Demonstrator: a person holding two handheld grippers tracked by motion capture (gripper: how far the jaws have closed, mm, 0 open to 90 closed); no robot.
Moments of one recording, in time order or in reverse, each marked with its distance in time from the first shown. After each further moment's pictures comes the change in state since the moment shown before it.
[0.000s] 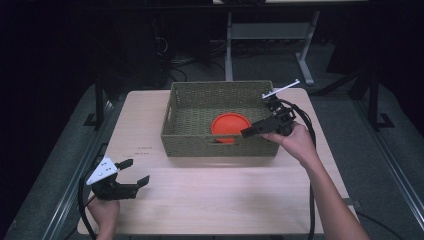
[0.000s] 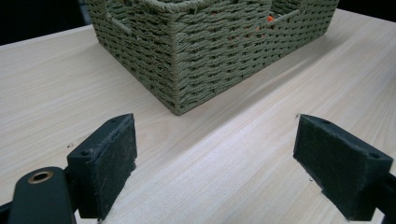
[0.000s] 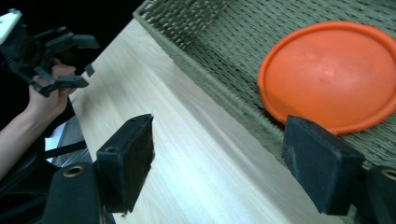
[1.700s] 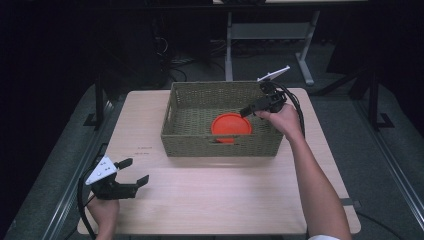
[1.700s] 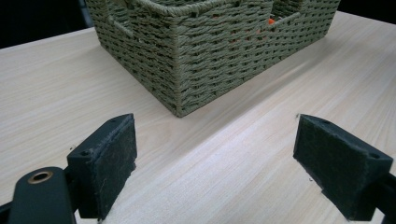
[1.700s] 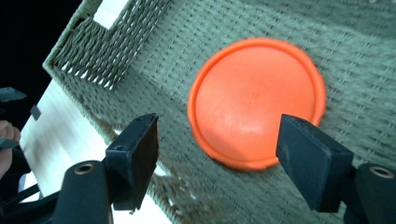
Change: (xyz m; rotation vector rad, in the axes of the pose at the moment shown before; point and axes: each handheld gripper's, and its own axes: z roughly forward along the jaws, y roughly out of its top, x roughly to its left) left arm 0.002 0.001 -0.001 -0.004 0.001 0.008; right arm -0.069 0.051 0.030 0.049 -0.108 0.192
